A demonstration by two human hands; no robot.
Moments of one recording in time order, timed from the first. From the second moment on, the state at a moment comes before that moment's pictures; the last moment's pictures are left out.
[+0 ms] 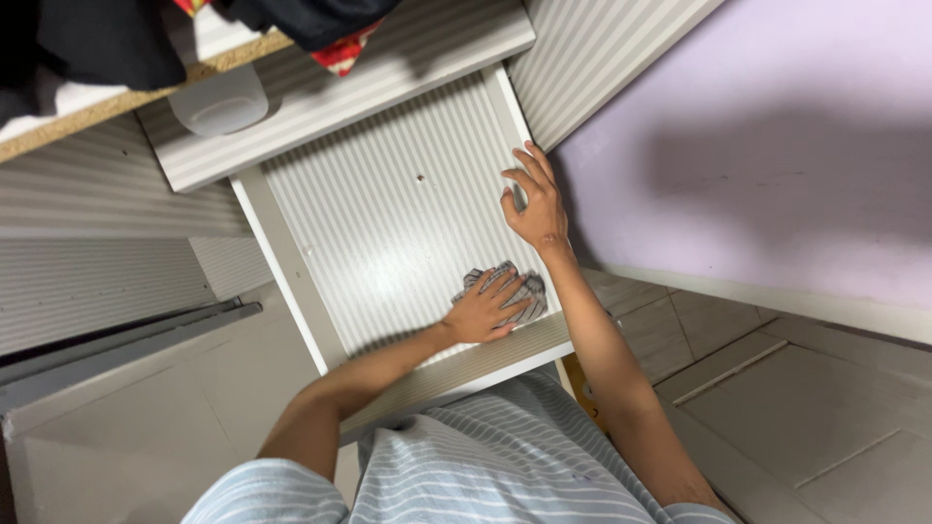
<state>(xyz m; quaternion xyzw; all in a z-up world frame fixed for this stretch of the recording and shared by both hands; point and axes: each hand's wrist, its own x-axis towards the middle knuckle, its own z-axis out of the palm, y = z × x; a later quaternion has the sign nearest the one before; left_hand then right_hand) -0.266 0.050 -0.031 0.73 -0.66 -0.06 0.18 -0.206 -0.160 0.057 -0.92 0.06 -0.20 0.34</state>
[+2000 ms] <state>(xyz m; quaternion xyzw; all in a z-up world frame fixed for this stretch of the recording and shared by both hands) -0.096 0.239 0.044 0.94 -0.28 0.04 0.19 -0.271 -0.059 0.020 -0.96 -0.20 0.18 -0.03</state>
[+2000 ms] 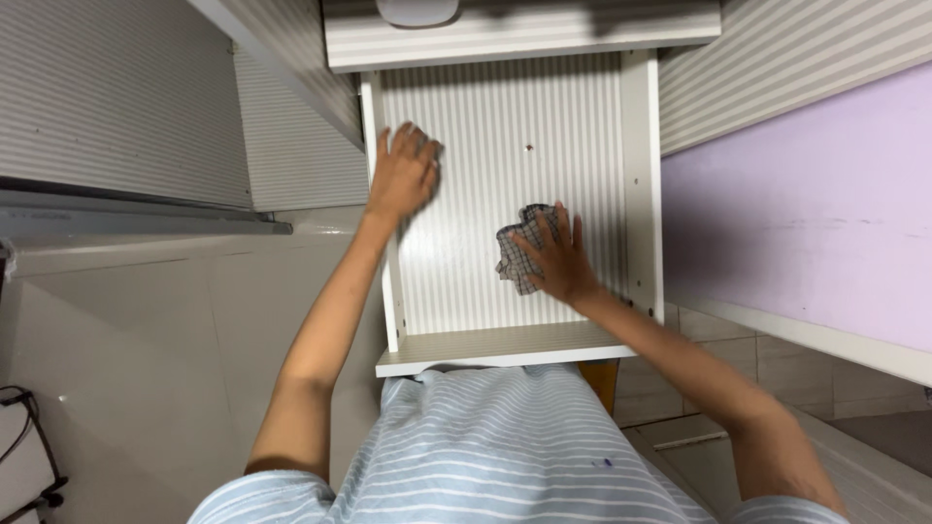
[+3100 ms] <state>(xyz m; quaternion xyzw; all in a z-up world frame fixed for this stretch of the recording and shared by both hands) -0.087 0.241 0.050 0.94 -0.18 0.02 0.29 -0.202 0.019 -0.029 -0.89 -0.33 0.00 0.32</state>
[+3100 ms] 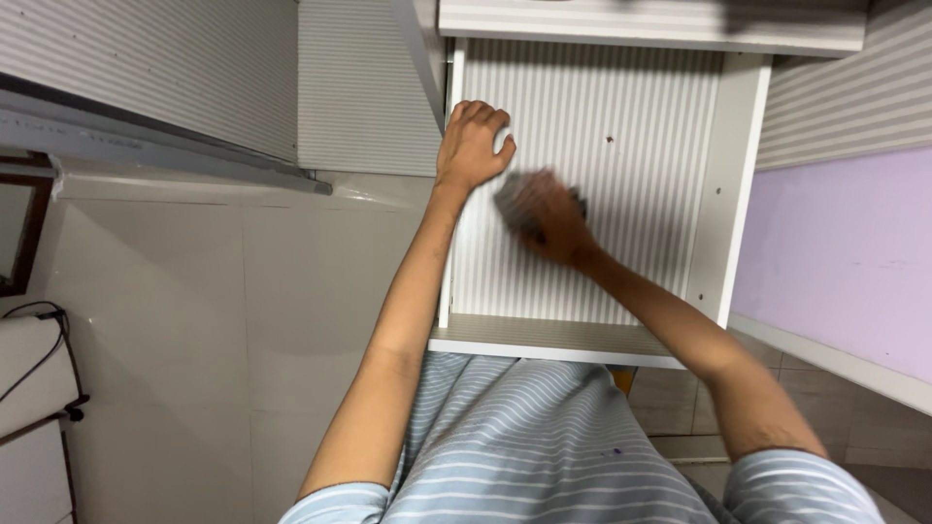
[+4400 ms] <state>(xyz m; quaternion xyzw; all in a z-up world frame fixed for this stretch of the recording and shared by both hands) -0.103 0.233 0.038 0.97 -0.11 0.04 0.22 -0.263 -0.006 -0.048 -0.74 -0.63 0.20 0.11</state>
